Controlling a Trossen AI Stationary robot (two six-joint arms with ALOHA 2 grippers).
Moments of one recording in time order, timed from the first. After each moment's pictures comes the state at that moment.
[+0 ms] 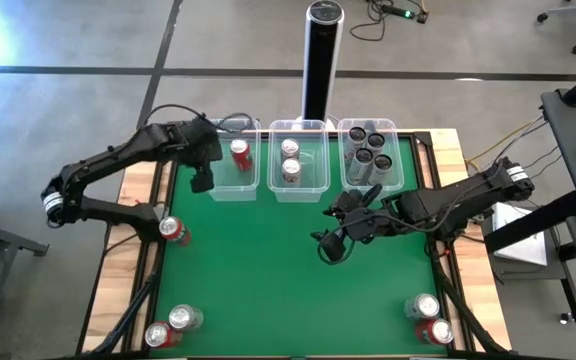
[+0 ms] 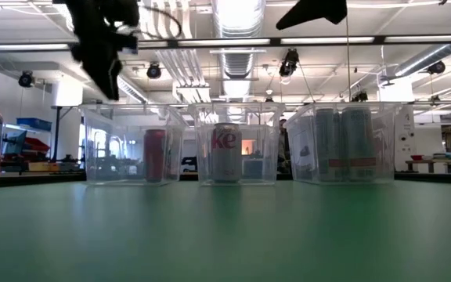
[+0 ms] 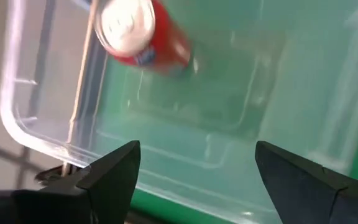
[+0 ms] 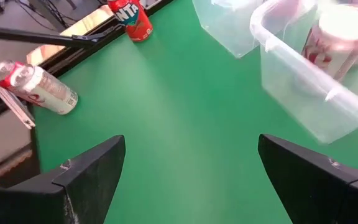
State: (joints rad) left arm 0.59 1.19 1.10 -1.09 -0.16 0.42; right arm 0.29 1.46 1.30 -0.60 0.39 0.73
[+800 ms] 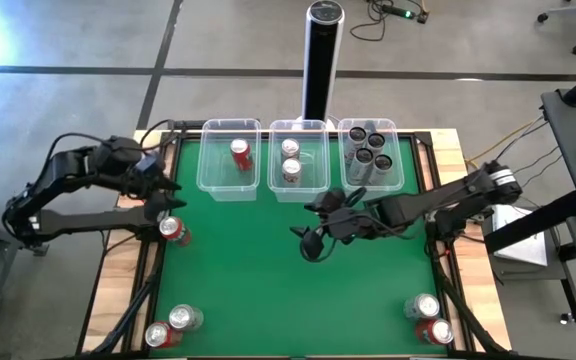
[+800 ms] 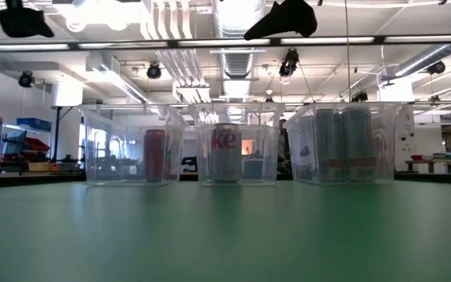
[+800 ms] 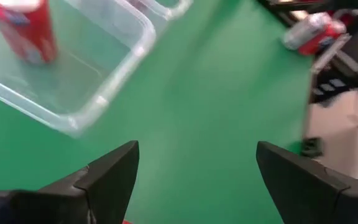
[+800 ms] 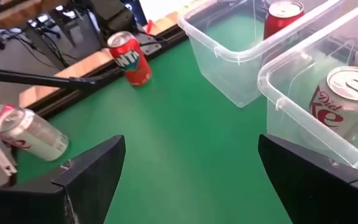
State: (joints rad) left arm 0.34 0.64 1.13 -1.27 0.21 -0.37; right arm 0.26 1.57 1.30 -0.35 0.48 0.63
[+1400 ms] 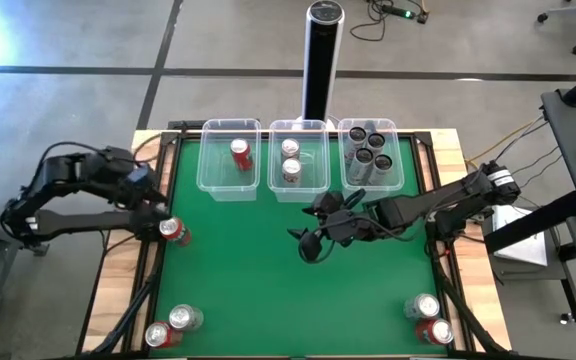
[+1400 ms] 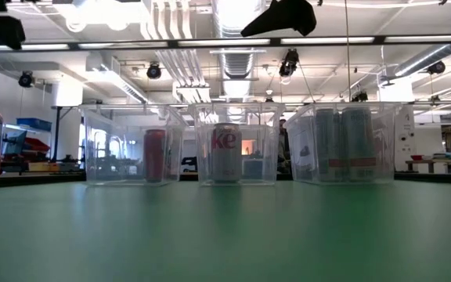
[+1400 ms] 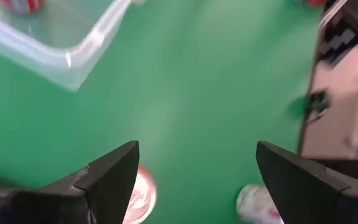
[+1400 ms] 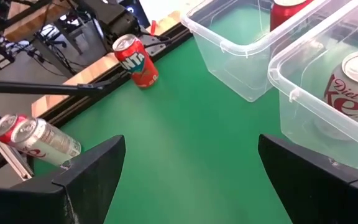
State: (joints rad) left arm 0.29 0.56 1.11 -1.43 0.24 -0.37; right arm 0.26 1.59 1.32 -0.34 0.47 0.70
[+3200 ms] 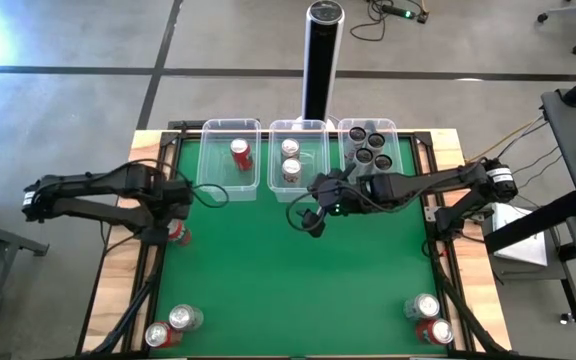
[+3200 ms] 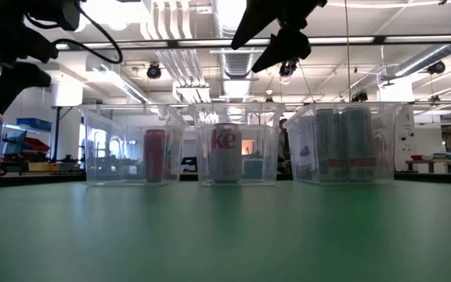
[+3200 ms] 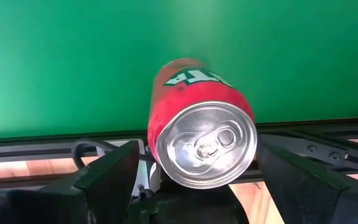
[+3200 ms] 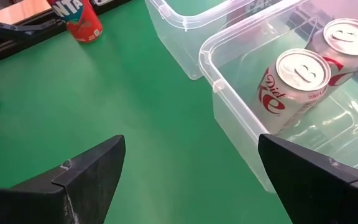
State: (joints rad) left arm 0.11 0.89 0.83 -1.55 0.08 0.12; right arm 0.07 1.59 1.32 -0.52 0.30 0.47
